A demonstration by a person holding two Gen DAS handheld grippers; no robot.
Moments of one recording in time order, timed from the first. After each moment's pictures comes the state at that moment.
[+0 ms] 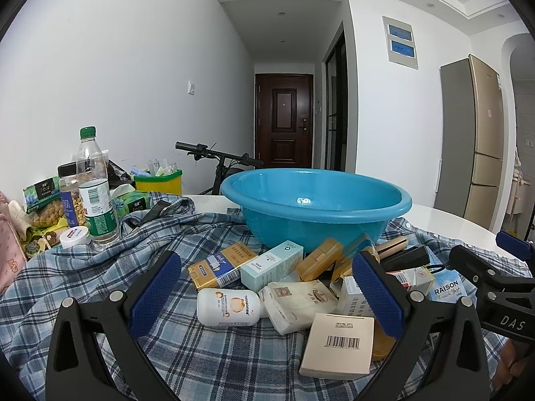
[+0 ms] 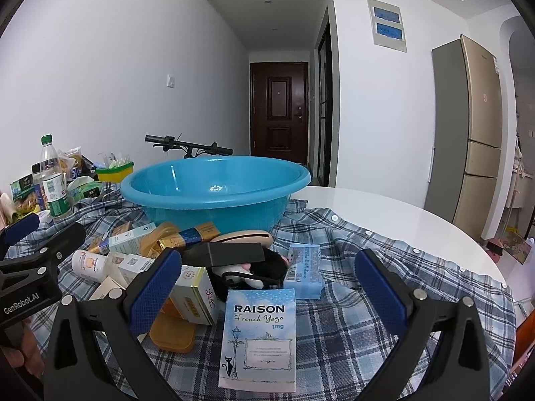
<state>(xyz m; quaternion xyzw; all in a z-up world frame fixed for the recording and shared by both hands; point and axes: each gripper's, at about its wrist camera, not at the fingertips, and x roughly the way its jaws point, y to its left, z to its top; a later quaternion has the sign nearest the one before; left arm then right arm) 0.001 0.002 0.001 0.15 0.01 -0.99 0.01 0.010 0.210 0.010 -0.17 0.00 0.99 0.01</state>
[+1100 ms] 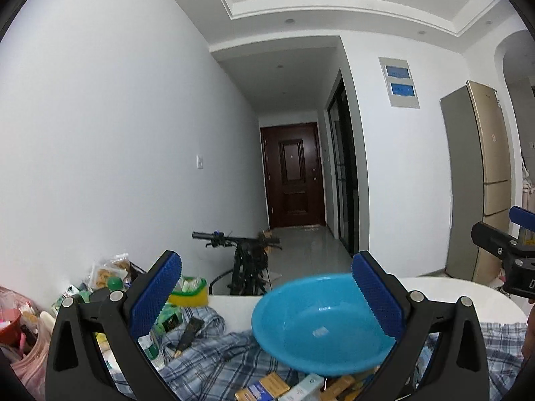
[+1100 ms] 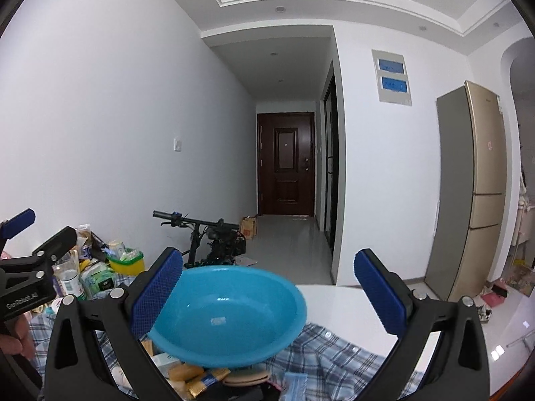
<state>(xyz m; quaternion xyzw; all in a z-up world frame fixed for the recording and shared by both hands) -0.017 -0.013 0.193 0.04 -0.03 -1.00 0.03 -0.015 0.210 0.193 -0.06 -0.01 1.00 -0.01</state>
